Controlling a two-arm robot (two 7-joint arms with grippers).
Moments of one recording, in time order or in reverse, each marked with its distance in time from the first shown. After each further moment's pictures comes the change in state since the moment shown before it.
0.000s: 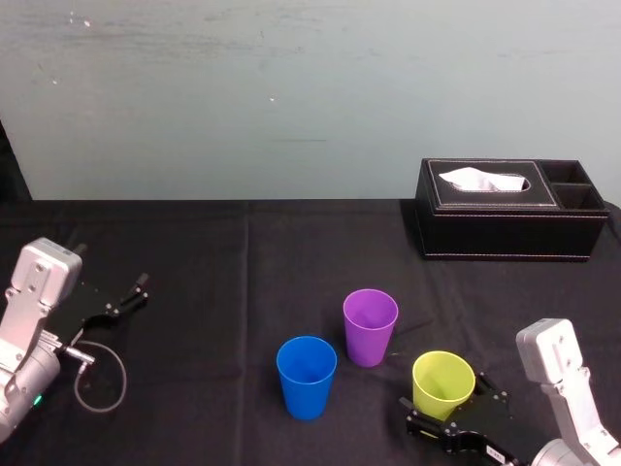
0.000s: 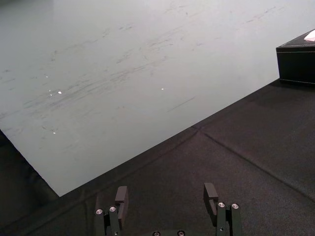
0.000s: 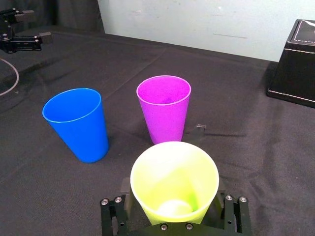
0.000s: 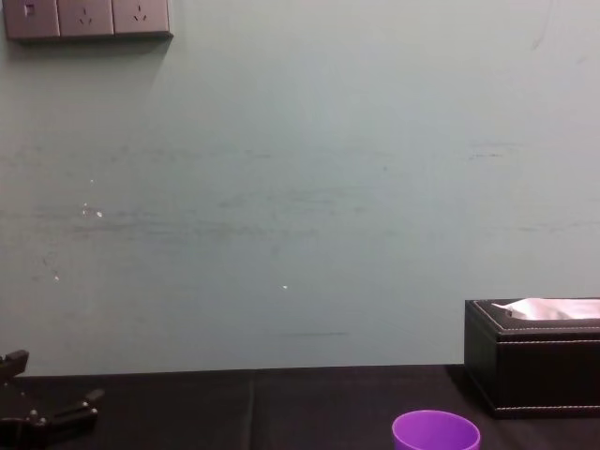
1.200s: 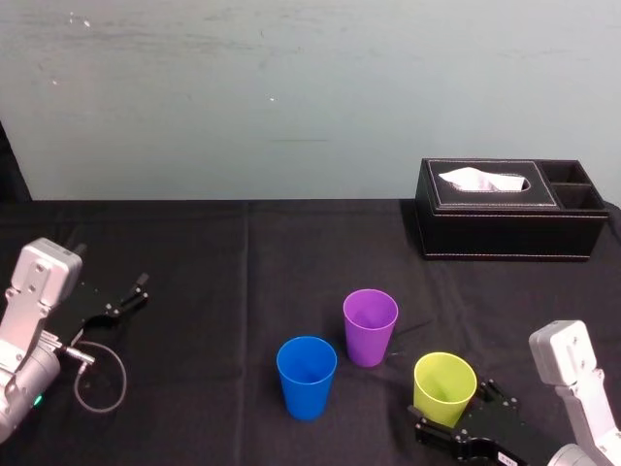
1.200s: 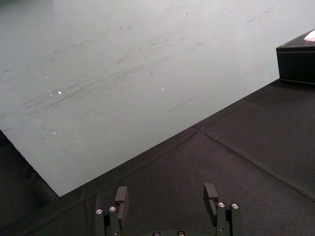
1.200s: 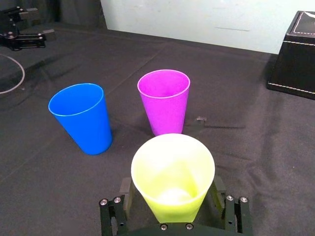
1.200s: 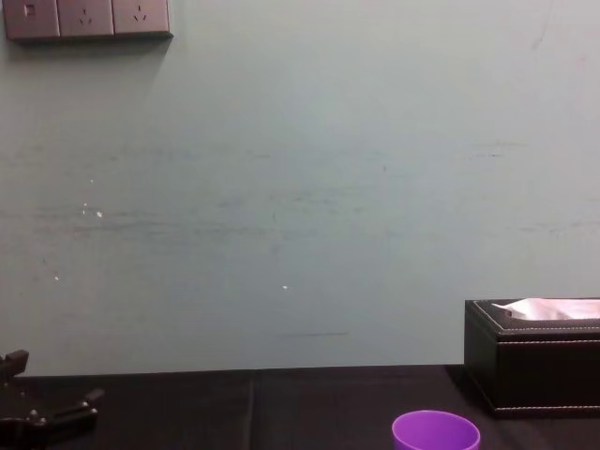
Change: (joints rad) left arm 0.000 0.000 0.000 0.000 0.000 0.000 0.000; right arm -0.029 0.038 0.019 -0.038 0.045 0.032 0.012
